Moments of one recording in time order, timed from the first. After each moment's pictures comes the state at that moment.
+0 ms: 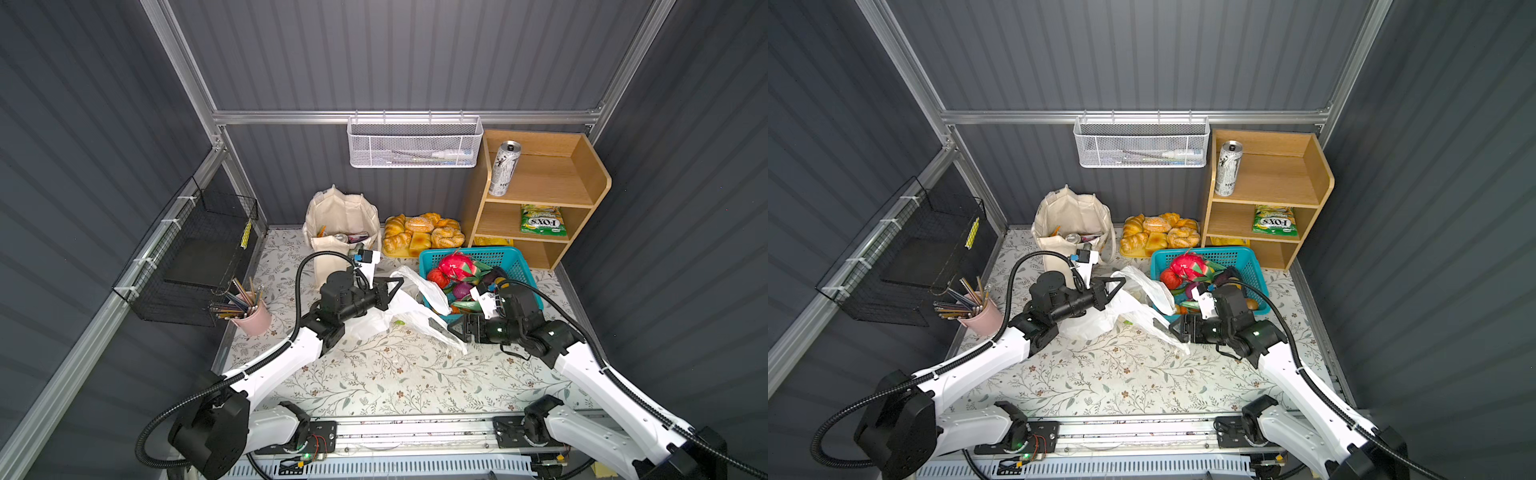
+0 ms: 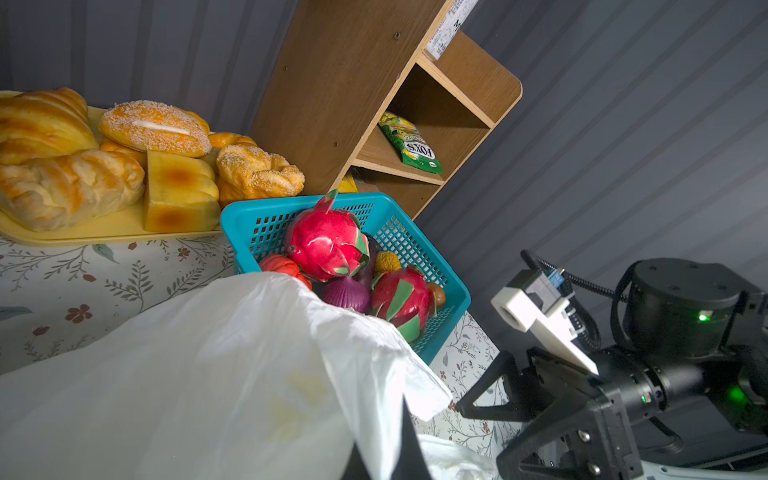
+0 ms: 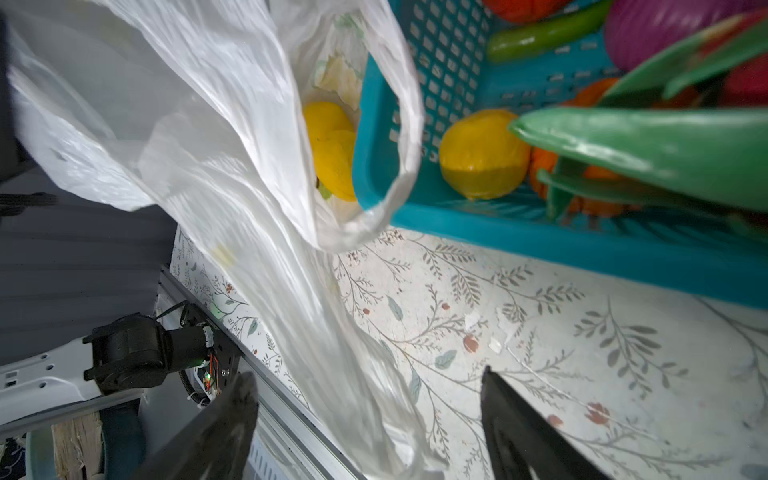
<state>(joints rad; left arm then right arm) -0.59 1.24 0.73 0.37 0.42 -0.56 0.45 0.92 0.68 -0.60 -0.43 0.51</state>
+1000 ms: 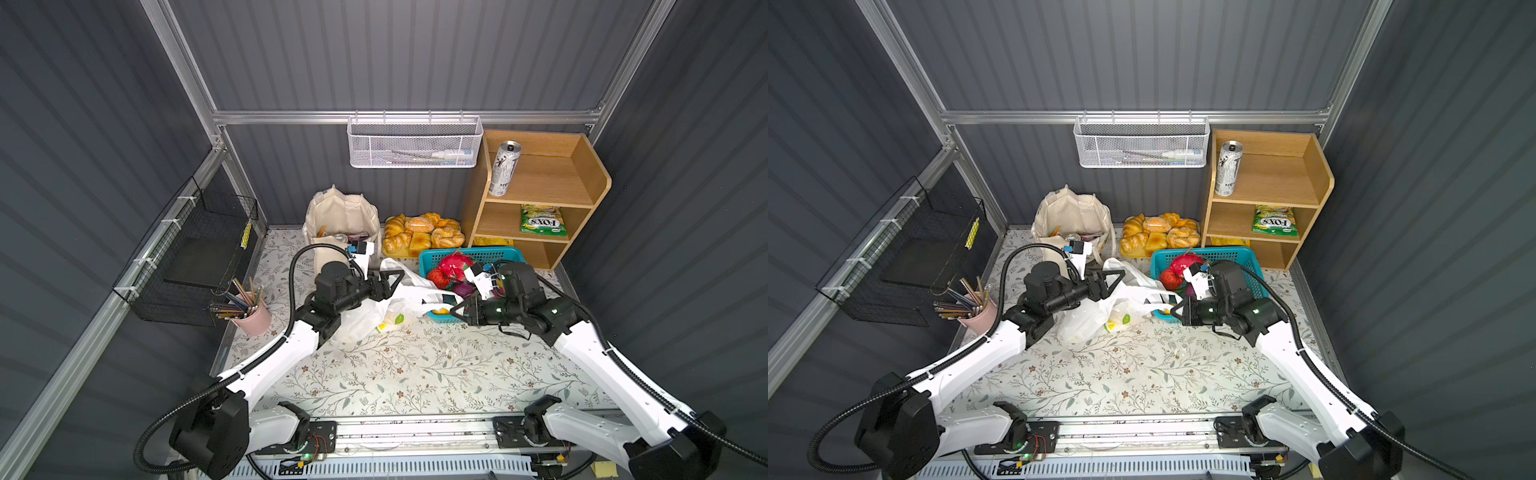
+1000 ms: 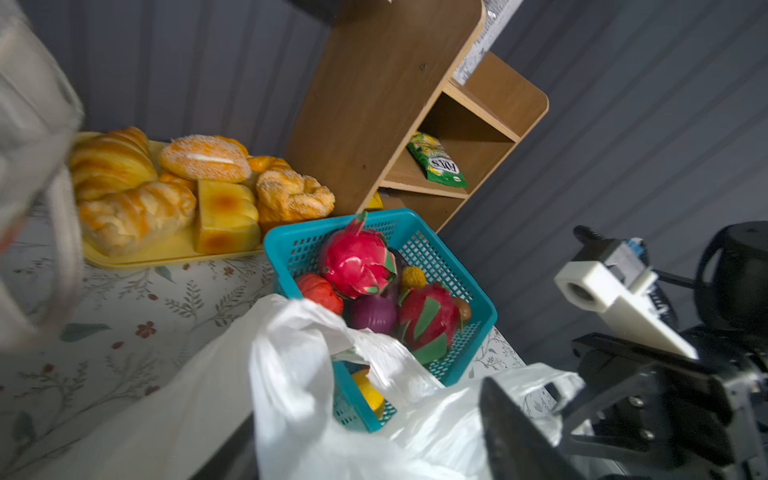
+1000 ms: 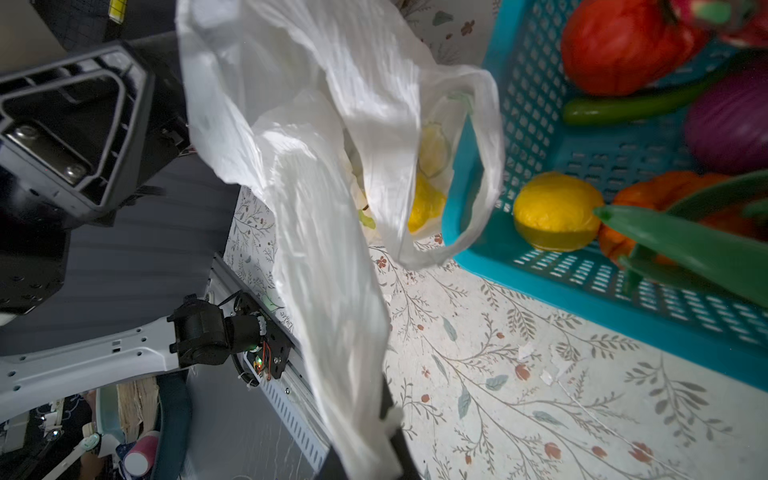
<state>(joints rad) -0.49 1.24 0.84 0.22 0.40 -0.47 0.46 1.08 1.05 -0.71 -0.52 0.46</state>
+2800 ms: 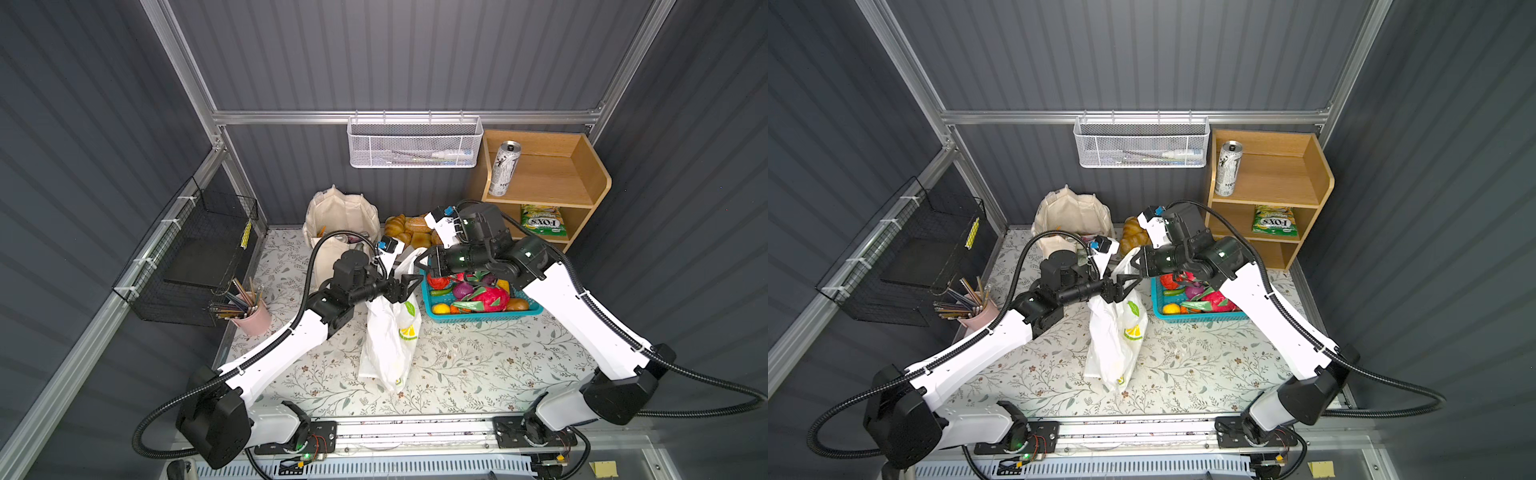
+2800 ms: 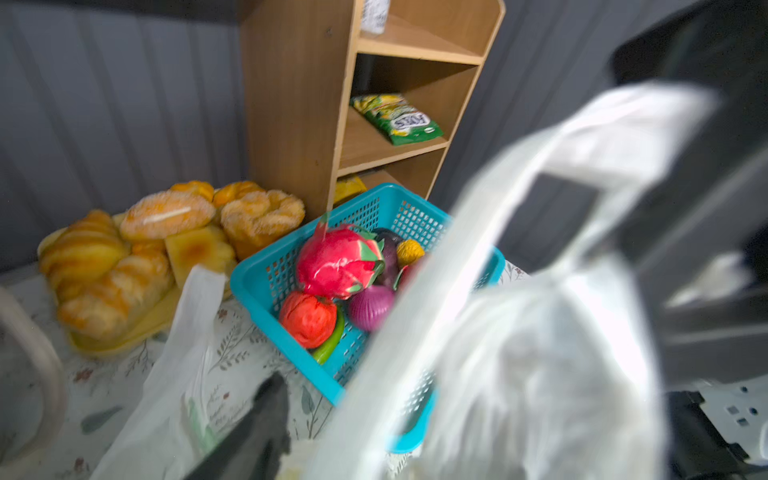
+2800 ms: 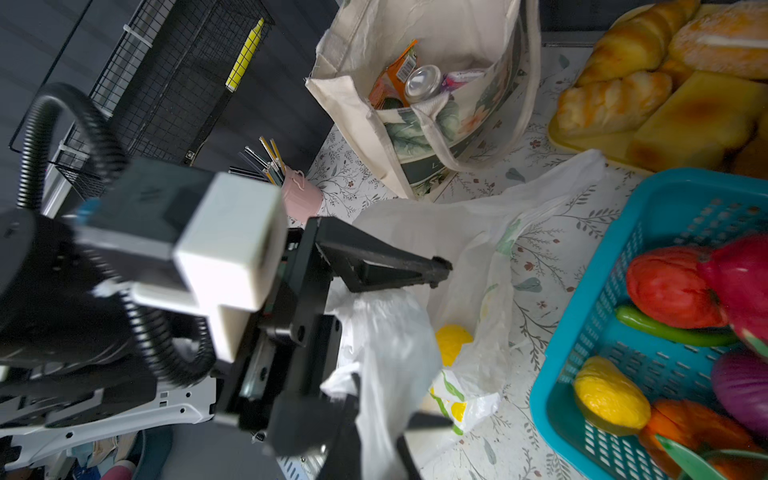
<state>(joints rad) -0.66 1.30 0.99 0.03 0.33 -0.16 0.67 1.49 1.73 -0.86 -0.33 0.42</state>
